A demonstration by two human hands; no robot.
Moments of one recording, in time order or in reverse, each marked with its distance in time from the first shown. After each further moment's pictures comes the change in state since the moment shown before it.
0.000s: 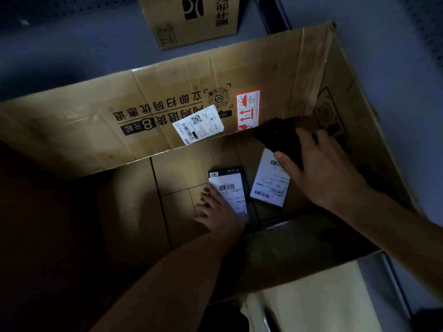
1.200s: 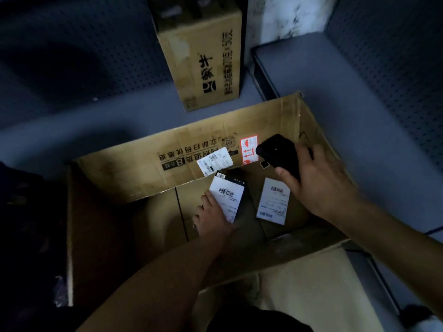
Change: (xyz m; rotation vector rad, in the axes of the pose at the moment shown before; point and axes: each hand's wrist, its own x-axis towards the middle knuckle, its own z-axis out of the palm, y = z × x) left_hand -0.066 -0.027 -0.134 0.041 0.191 0.214; right_hand -0.068 -0.033 -0.093 -0.041 0.152 -0.042
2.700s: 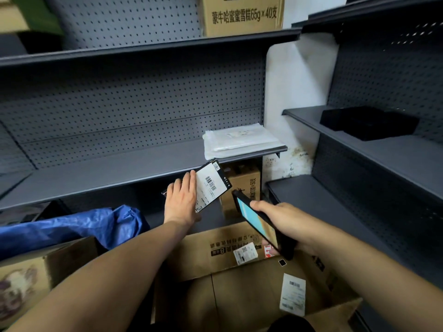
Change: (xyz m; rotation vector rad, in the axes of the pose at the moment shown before) left_hand -0.184 -0.059 -0.394 0.488 0.817 0.315; right_hand -0.191 -0.158 -0.260 1.051 -0.279 0.163
